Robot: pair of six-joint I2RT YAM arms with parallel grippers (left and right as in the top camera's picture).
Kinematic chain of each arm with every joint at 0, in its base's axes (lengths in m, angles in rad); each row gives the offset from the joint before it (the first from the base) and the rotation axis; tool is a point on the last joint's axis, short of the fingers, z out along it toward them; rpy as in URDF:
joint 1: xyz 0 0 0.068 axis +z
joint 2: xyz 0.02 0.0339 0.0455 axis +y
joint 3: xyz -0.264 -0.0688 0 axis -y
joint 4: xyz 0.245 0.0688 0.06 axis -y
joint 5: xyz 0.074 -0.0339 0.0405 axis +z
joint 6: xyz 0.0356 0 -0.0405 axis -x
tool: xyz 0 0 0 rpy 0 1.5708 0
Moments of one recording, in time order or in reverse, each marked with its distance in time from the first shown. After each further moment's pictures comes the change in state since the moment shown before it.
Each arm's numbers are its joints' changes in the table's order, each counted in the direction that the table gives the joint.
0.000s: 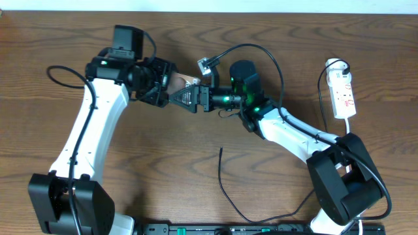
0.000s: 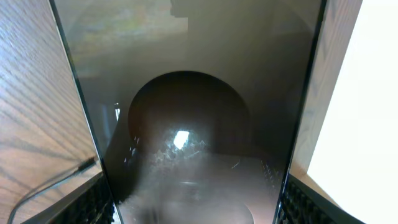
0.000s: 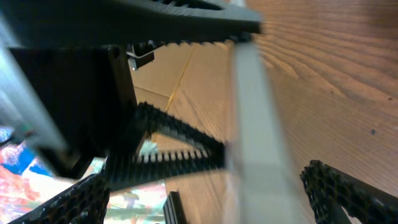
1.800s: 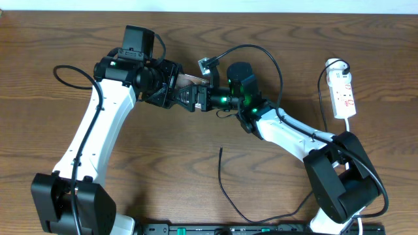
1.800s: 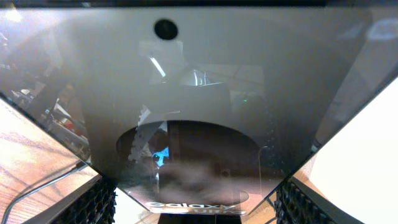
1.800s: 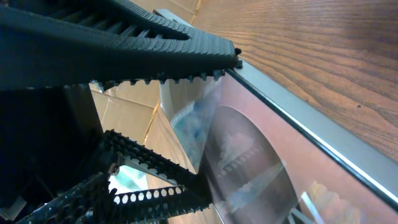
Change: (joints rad) left arm -0.040 0.000 0.007 -0.005 0.045 0.048; right arm 0.008 0.017 -0.002 0.001 -0.079 0.014
